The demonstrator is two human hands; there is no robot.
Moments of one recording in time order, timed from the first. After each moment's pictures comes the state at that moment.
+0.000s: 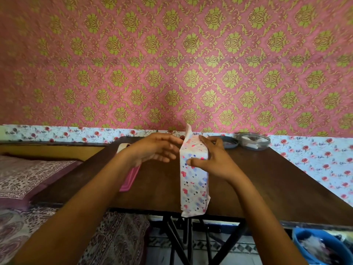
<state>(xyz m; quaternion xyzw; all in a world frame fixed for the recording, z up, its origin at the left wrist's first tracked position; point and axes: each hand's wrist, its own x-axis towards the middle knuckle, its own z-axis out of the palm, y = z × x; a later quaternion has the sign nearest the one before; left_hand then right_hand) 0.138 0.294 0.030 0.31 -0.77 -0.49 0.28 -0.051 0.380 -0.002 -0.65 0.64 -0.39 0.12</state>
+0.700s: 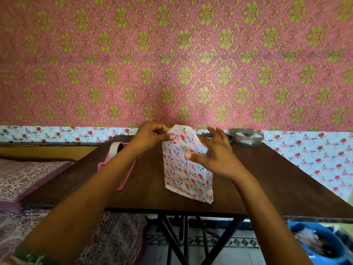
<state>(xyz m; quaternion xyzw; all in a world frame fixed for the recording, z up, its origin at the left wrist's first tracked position) 0.112 0.269 0.026 0.27 -0.81 -0.30 0.43 -0.072 0.389 -0.003 -0.67 0.66 -0.34 -0.01</state>
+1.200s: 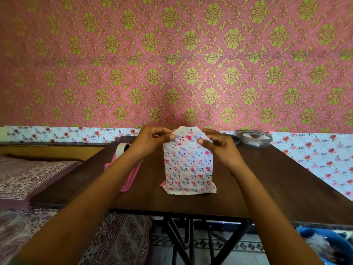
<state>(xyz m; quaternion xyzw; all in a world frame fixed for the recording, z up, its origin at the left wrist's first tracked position) 0.125 0.277 0.024 0.27 -0.77 -0.36 0.46 -0.075 0.353 -0.004 -0.61 0.50 -0.59 0.19</state>
